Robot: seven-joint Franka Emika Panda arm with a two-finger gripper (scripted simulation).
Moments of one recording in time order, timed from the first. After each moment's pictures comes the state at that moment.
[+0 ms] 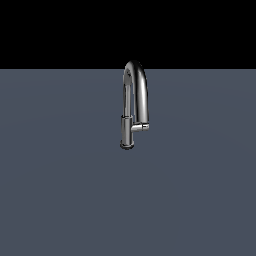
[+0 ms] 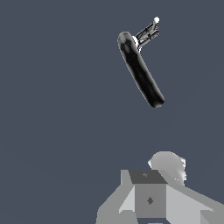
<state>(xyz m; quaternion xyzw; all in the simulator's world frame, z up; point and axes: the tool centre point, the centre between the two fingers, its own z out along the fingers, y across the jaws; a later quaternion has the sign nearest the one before) -0.096 -0.007 0.455 -0.96 0.15 0.19 0.16</state>
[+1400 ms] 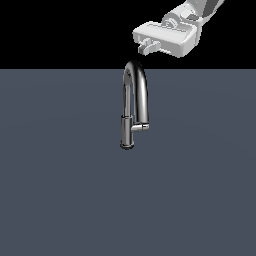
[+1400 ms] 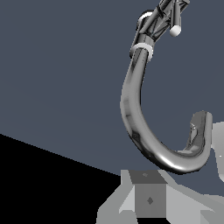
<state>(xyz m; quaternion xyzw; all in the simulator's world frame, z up) 0.030 -0.044 0.335 -0.80 0.31 0.39 0.32</state>
